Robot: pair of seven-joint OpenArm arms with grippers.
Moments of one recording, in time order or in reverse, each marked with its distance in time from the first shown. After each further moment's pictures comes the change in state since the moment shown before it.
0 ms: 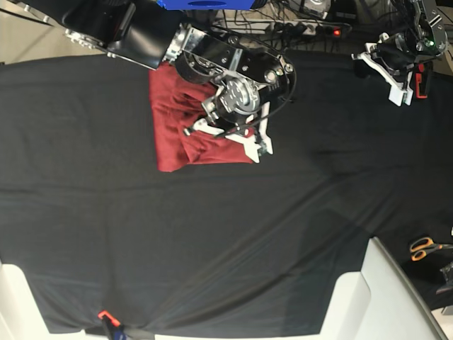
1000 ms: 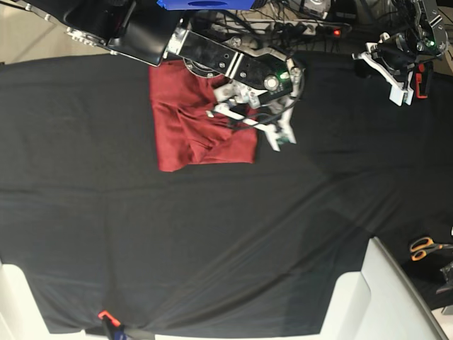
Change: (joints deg) left arm 0.0 -0.2 0.0 -0.2 0.0 0.0 0.0; right arm -0.6 -0.2 -0.2 8.4 23.8 -0.1 9.2
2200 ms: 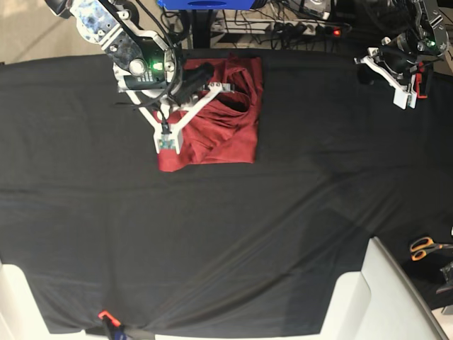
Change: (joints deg) left arm 0.0 -0.2 0.0 -0.2 0.2 0.0 -4.5; right arm -20.7 16.3 26.5 29.2 1.5 -0.1 2.1
